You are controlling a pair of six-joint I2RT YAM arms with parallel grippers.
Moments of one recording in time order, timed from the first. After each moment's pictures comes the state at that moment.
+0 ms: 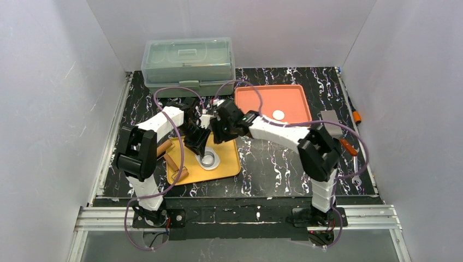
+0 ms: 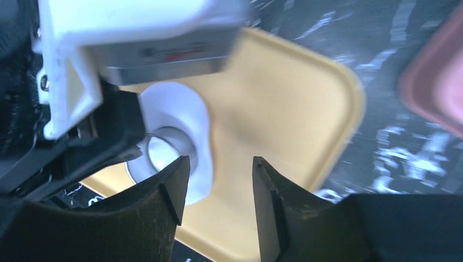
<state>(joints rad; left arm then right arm) -0.34 1.78 1.23 -0.97 0.39 0.18 0.93 1.95 1.48 -0.42 -0.05 0.43</state>
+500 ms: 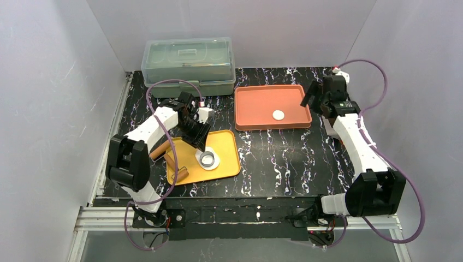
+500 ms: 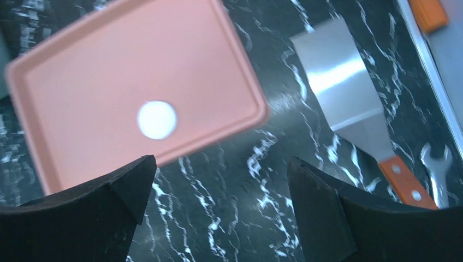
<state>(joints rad) -0.34 1.67 1.24 -0.98 0.39 0.20 0.13 1.35 1.23 -0.54 0.19 0.41</state>
